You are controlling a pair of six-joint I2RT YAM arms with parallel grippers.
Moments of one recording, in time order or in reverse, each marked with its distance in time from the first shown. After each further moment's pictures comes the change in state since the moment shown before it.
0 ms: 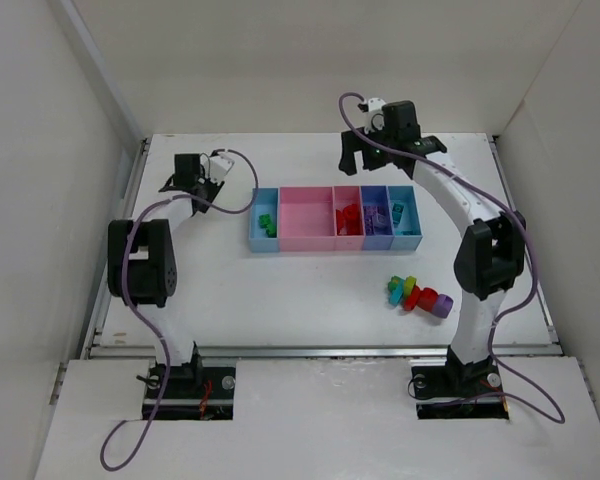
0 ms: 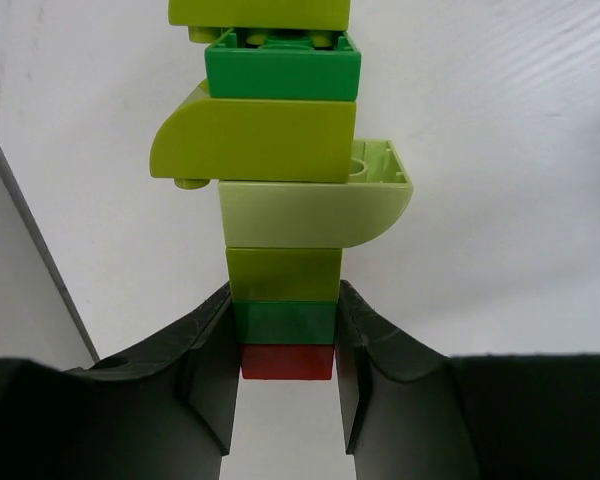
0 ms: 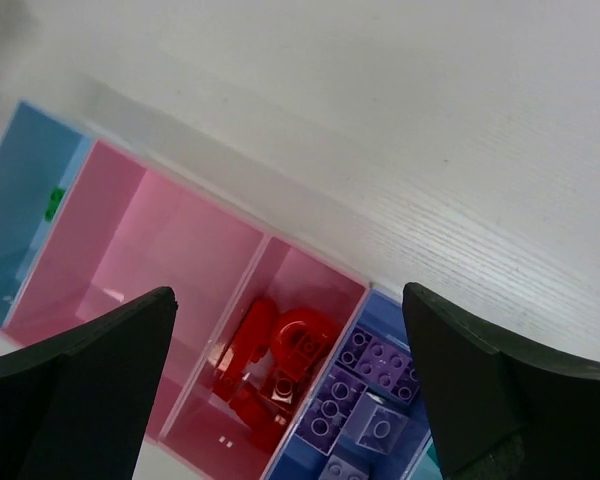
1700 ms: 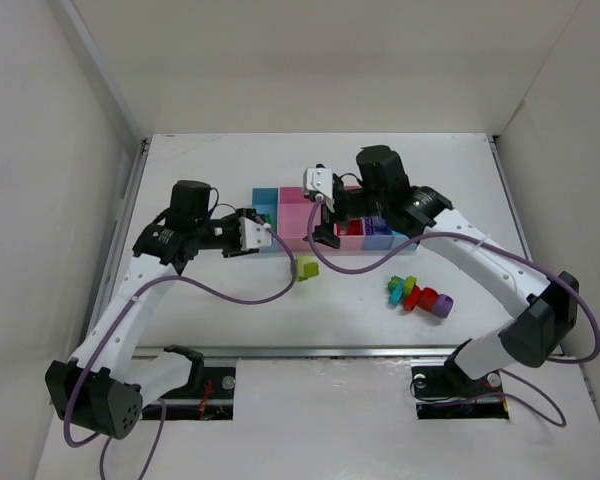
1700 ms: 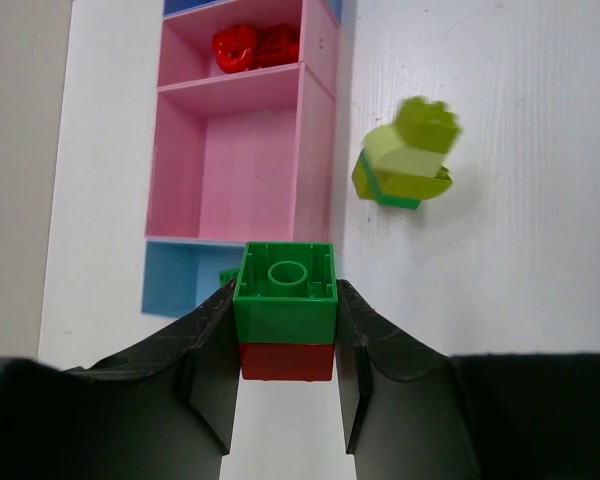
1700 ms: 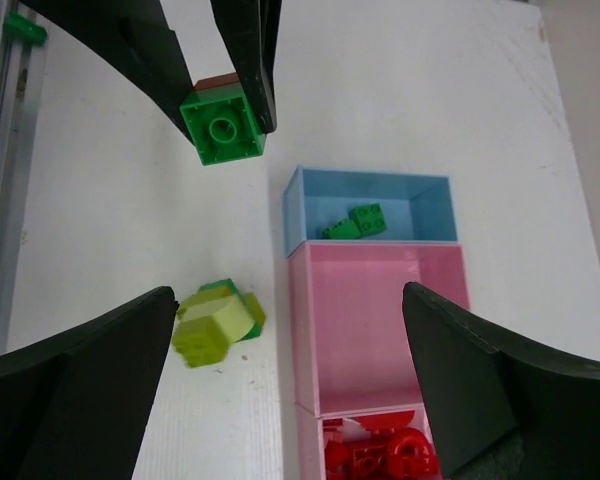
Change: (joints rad) left arm -0.275 -0.813 -0.175 -0.609 0.808 0.515; right arm 0.368 -0.476 -0.385 0.053 -0.399 -0.676
